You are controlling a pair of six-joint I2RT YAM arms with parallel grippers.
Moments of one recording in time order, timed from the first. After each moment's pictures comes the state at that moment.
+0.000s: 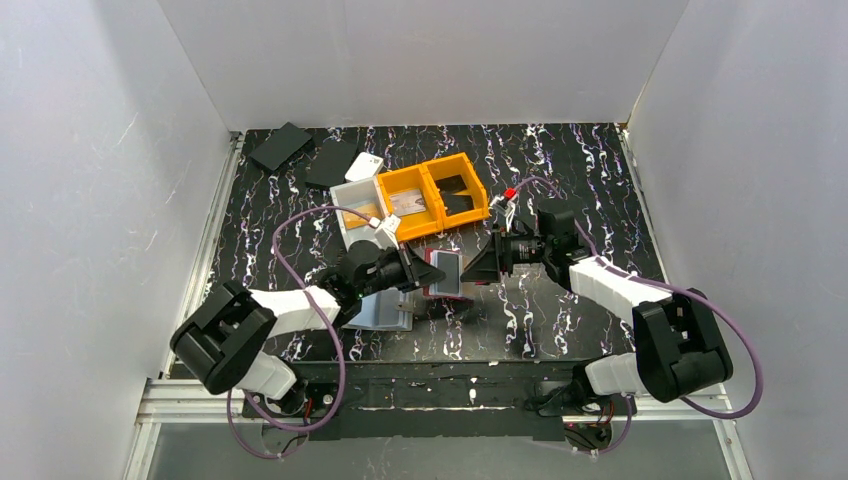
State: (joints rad) left arm -0.72 1.43 0.47 0.67 0.33 -0.98; right arm 0.36 1.35 0.64 0.22 -1.15 0.39
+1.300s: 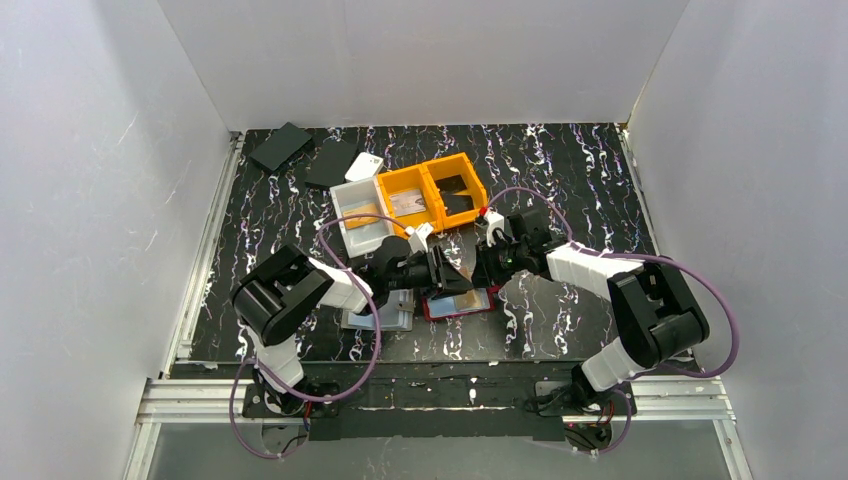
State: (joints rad) left arm -0.76 1.78 0.64 0.77 0.52 -1.16; right arm 0.46 1.53 0.73 -0.13 -0.59 0.08
